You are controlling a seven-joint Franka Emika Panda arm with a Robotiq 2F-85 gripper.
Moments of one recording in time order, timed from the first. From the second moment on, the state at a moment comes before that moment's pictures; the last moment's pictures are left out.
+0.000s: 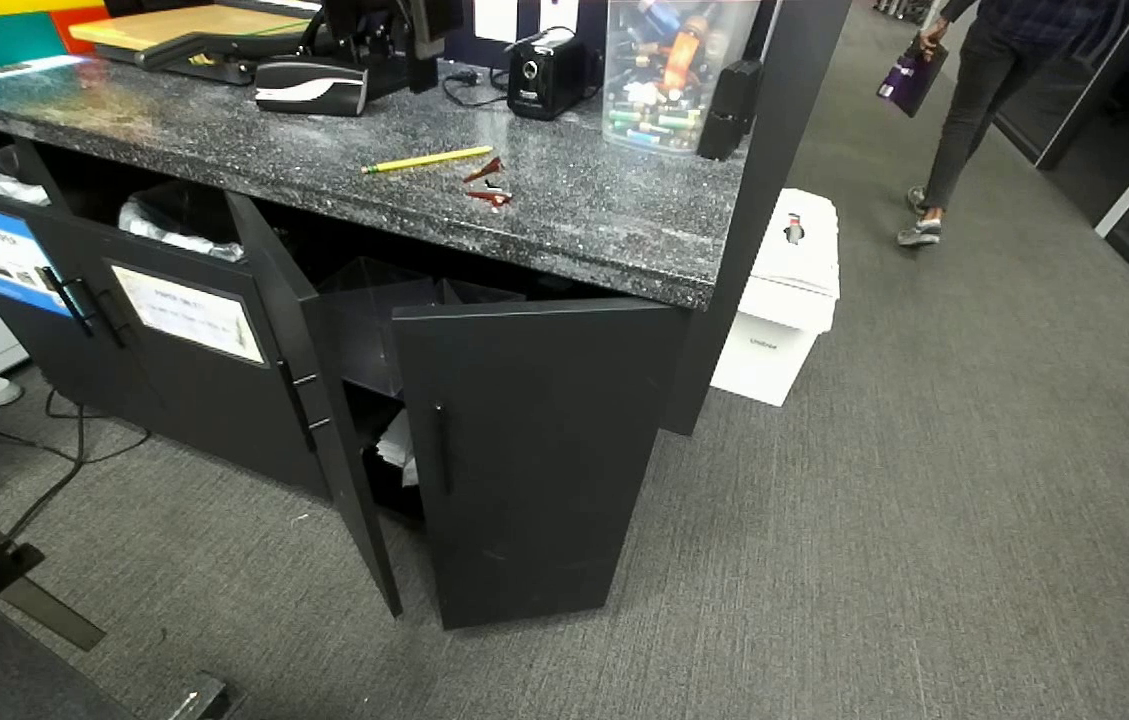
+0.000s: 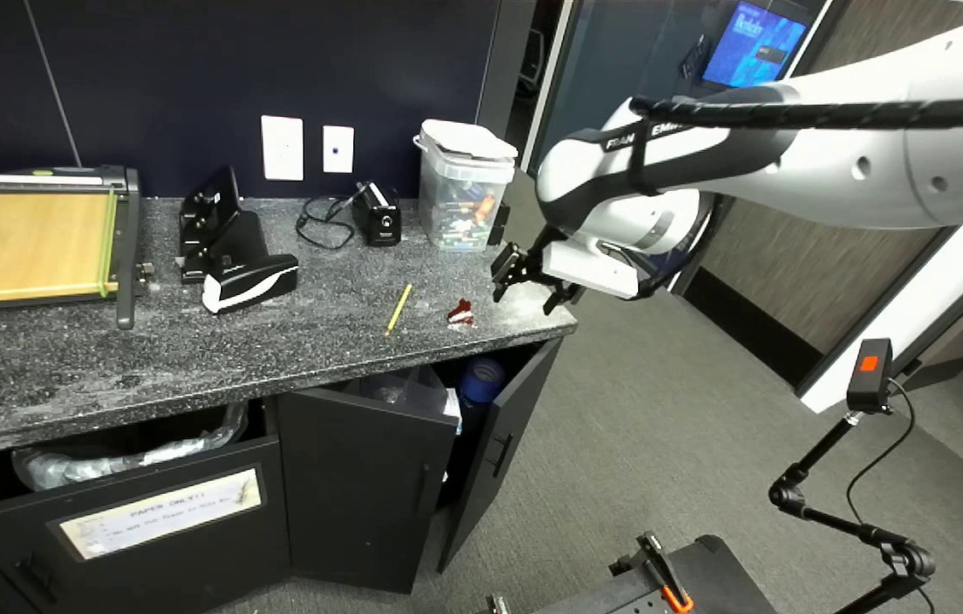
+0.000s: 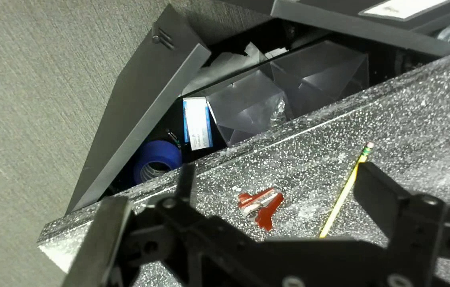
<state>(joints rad) 0.03 0.38 -0.04 -1.82 0.22 2.39 0.07</state>
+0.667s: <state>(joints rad) 0.08 0.79 -0.04 -1.35 0.22 2.39 0.52</state>
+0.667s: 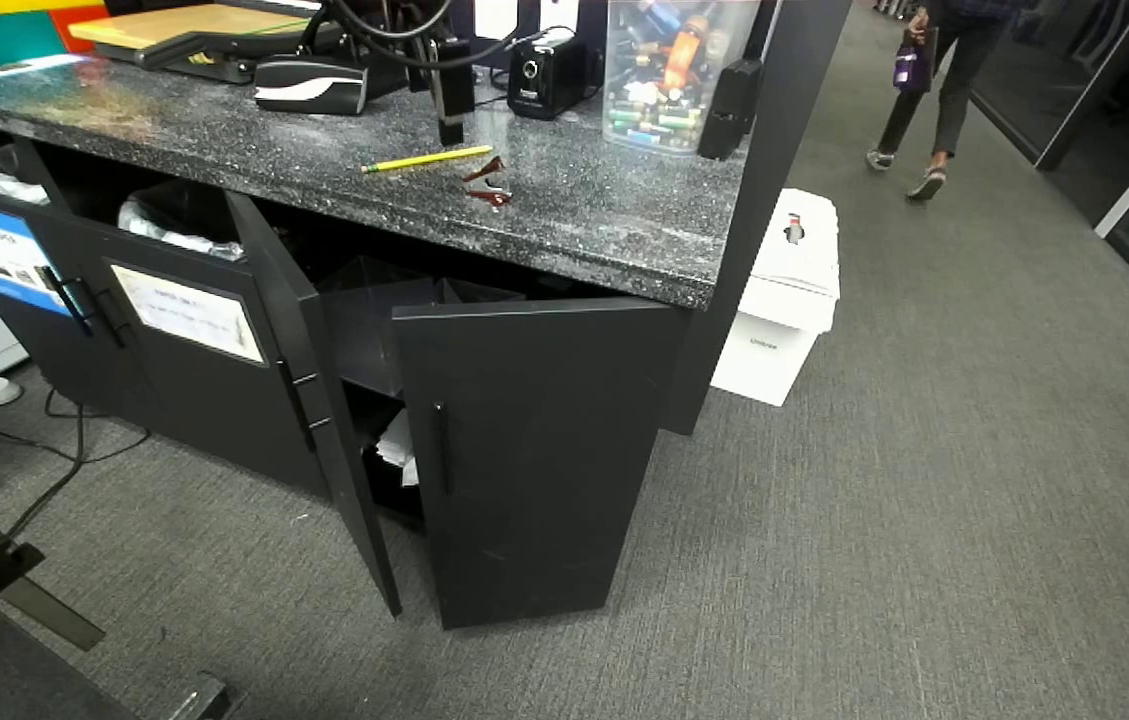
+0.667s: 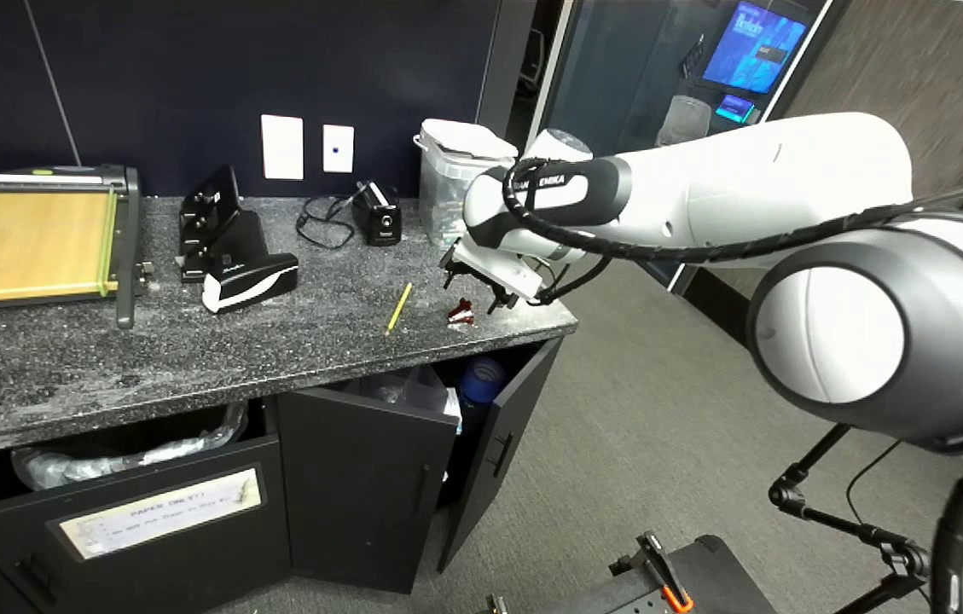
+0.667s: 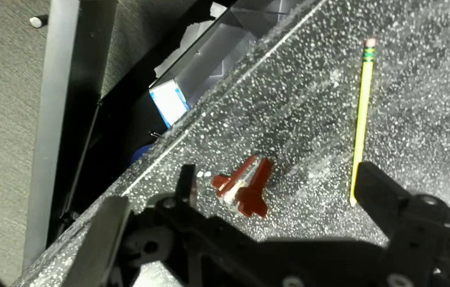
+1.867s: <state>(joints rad) 0.08 1.29 -0.12 -0.61 0.13 2.11 1.04</state>
